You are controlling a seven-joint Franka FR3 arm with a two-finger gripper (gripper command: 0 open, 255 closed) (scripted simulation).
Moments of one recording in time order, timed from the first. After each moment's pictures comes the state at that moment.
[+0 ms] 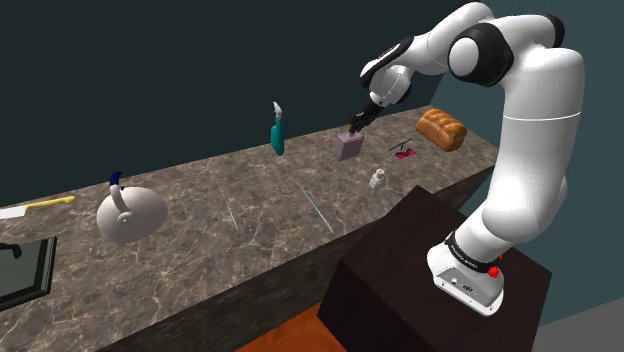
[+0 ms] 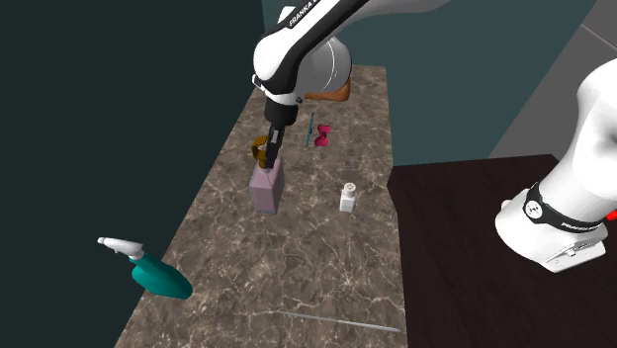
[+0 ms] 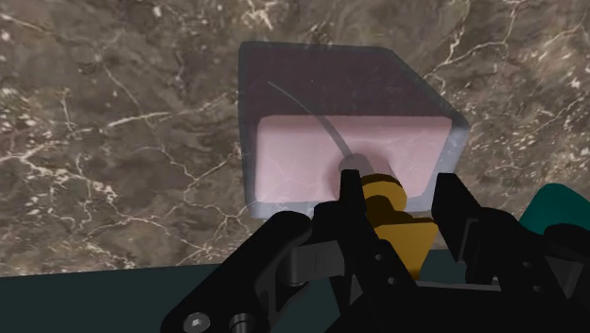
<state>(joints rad) -0.09 0.49 -0.37 -1.98 0.81 2.47 -0.87</state>
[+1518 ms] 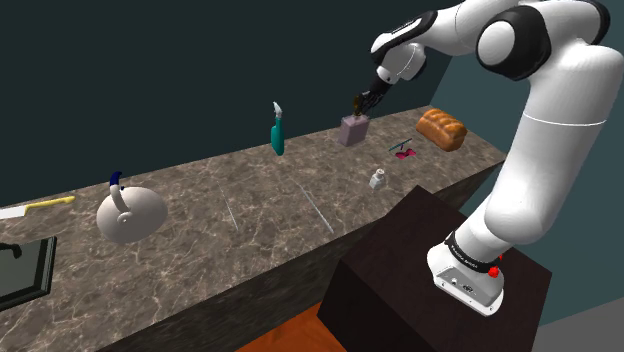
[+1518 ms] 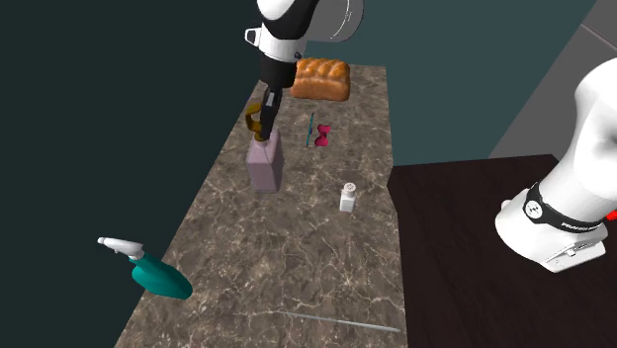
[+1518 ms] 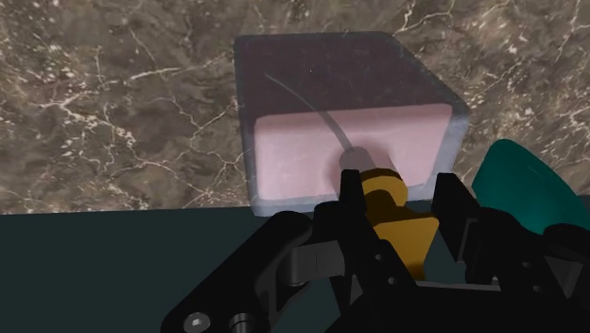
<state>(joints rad) -0.03 0.33 -0.45 -1.97 0.64 2.34 -0.72</state>
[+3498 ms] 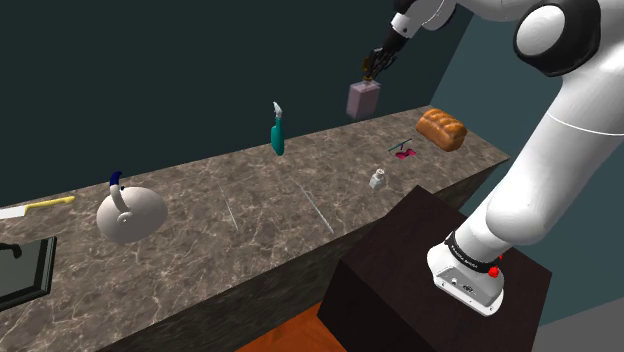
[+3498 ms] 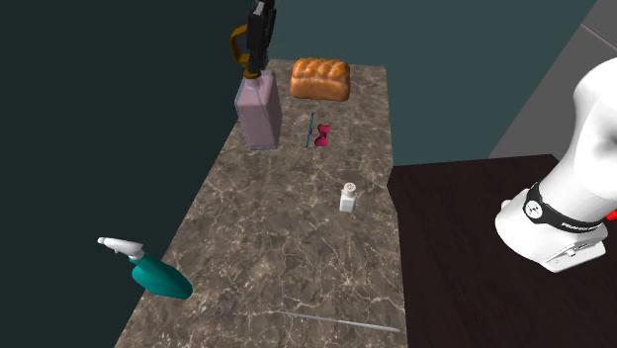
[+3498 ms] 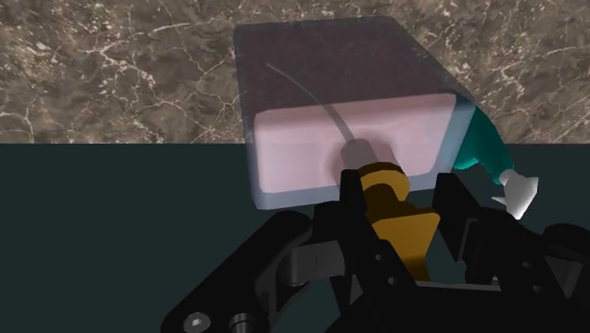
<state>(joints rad) 0.00 0.15 -0.51 -1.79 0.44 2.04 -0.51</state>
